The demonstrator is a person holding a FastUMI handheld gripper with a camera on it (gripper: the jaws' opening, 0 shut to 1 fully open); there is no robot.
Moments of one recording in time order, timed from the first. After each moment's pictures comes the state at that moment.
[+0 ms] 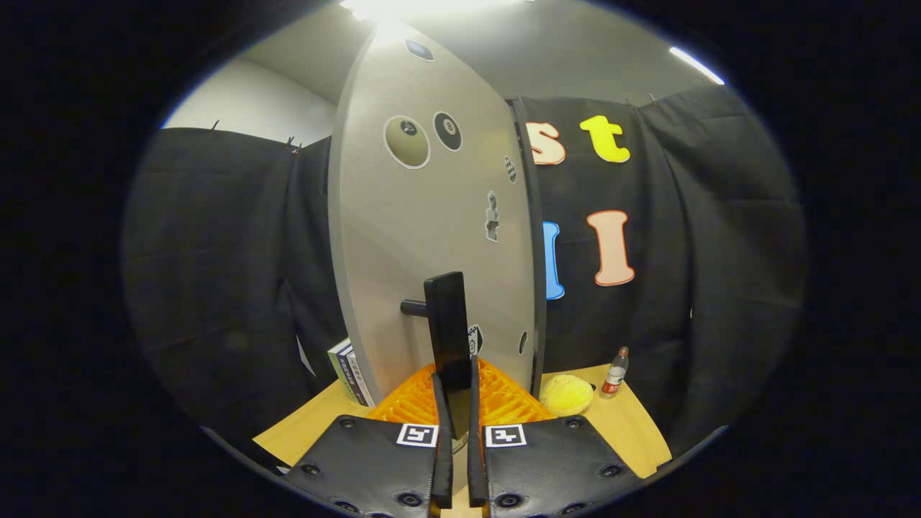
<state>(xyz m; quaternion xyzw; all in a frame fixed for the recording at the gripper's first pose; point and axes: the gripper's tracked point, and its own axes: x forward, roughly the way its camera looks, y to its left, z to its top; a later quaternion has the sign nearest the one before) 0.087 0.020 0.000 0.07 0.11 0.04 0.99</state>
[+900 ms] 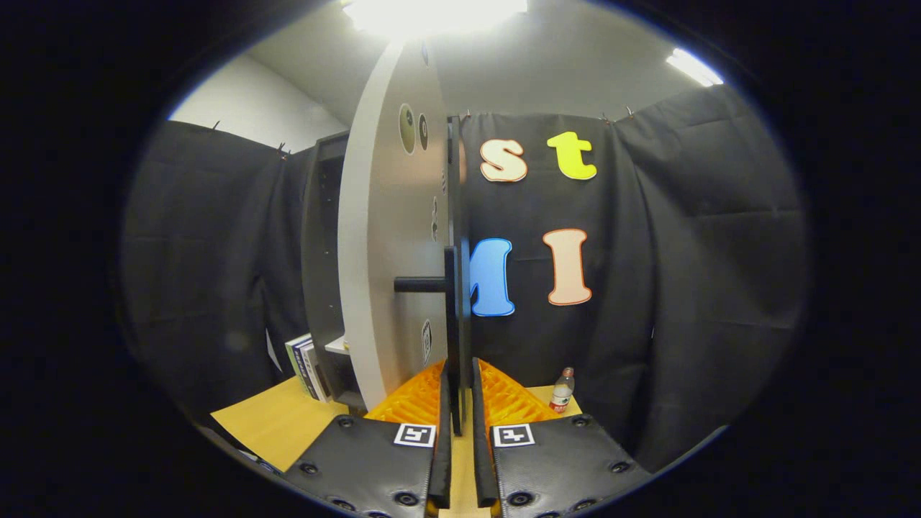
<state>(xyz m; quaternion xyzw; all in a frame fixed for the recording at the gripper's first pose) 0.084 -0.082 -0.018 0.00 0.07 0.00 1.00</state>
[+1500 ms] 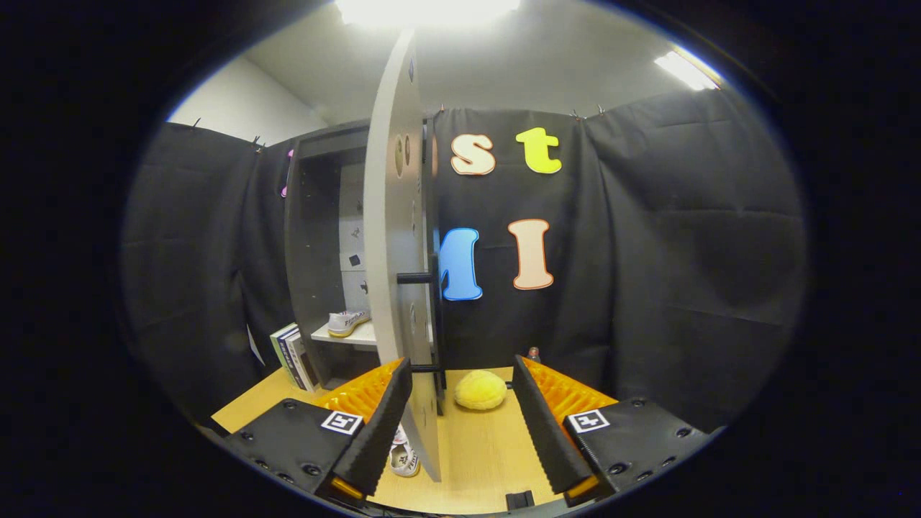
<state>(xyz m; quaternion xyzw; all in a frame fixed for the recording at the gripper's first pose) 0.010 -0.076 0.009 0.02 0.09 -0.04 0.99</state>
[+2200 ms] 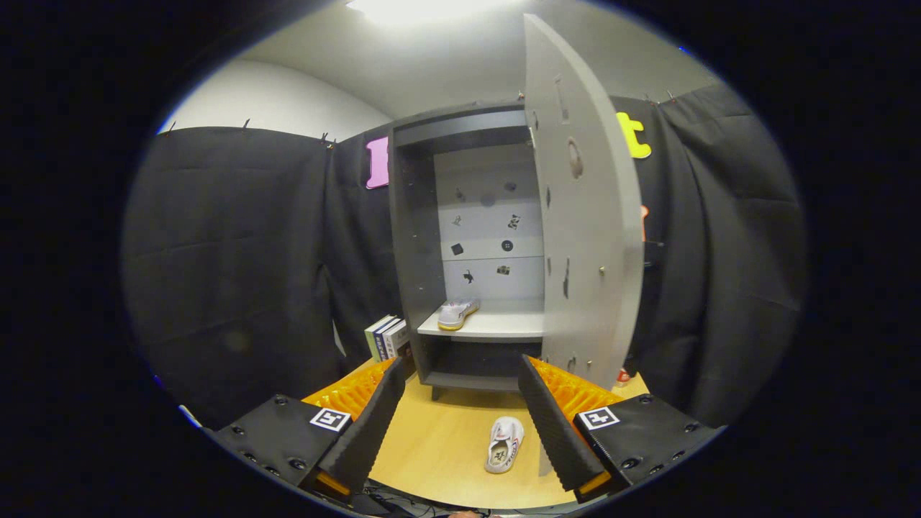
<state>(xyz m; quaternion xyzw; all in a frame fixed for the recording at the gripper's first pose) 0.031 0.101 -0.007 0.05 0.14 0.13 0.98</state>
